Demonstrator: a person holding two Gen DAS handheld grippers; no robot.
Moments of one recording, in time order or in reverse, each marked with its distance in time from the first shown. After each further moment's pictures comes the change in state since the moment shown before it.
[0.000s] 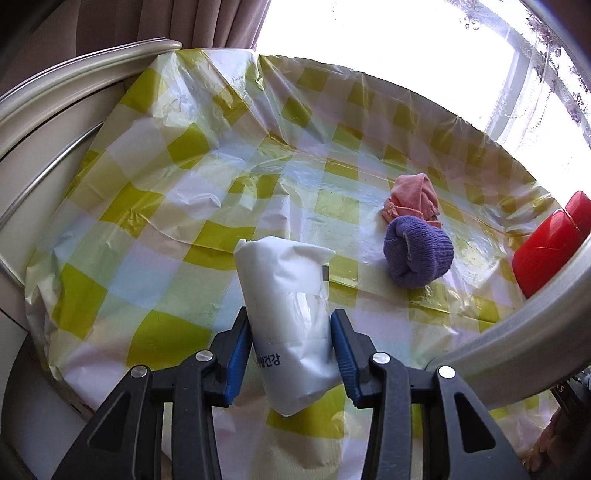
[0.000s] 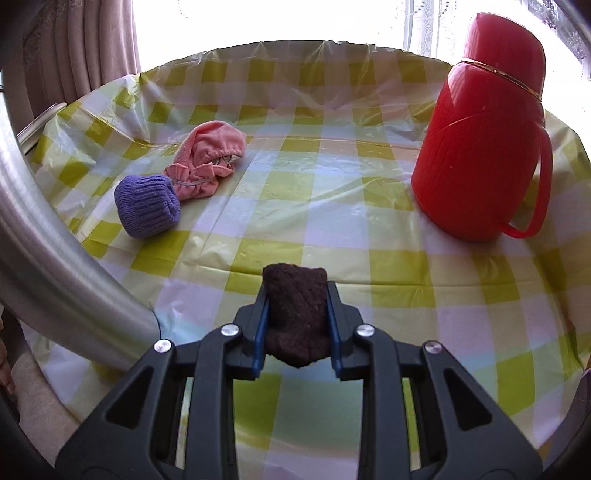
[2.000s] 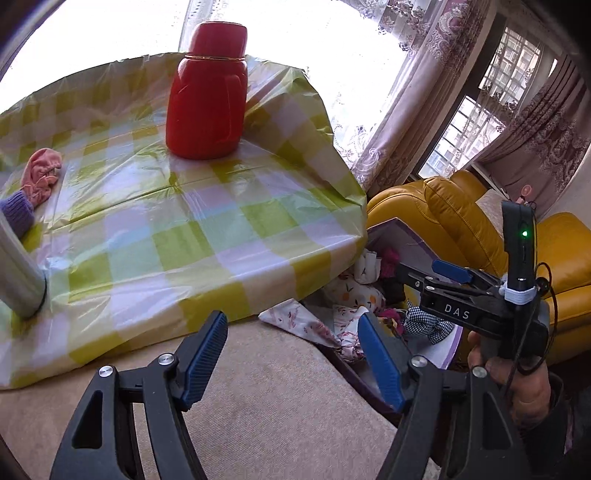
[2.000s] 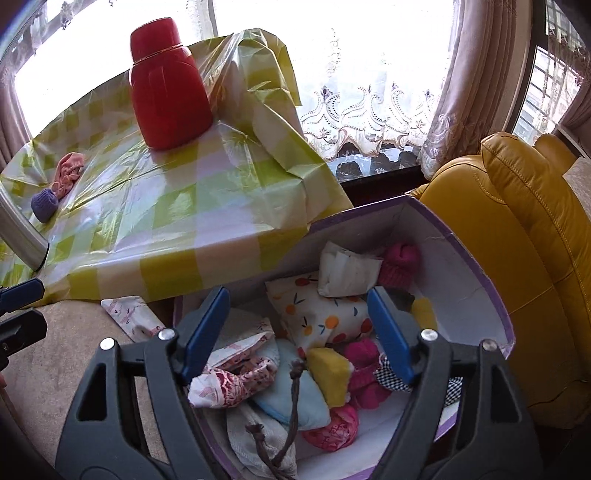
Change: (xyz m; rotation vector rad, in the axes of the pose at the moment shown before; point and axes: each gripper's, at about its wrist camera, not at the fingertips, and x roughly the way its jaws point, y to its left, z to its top) left arm -0.118 -0.288 -0.165 0.557 0.199 -0.597; right arm -0.174 -0.235 -0.169 0.347 0.075 -0.273
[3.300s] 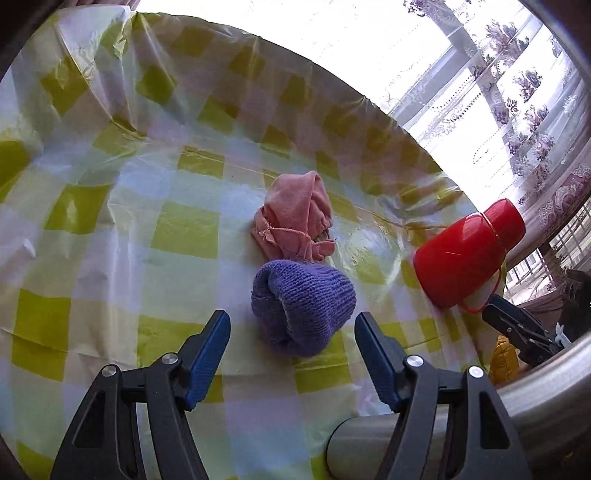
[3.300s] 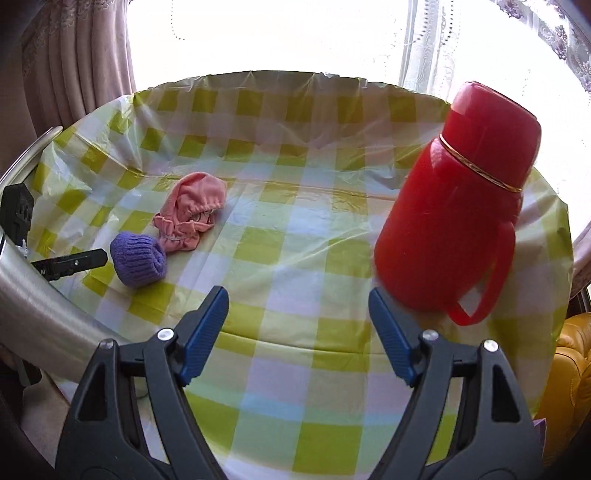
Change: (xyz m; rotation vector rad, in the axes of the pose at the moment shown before) left arm -0.028 0.393 0.068 -0.464 -0.173 0.041; right arm 0.072 0.317 0.170 -0.406 -0.078 0.270
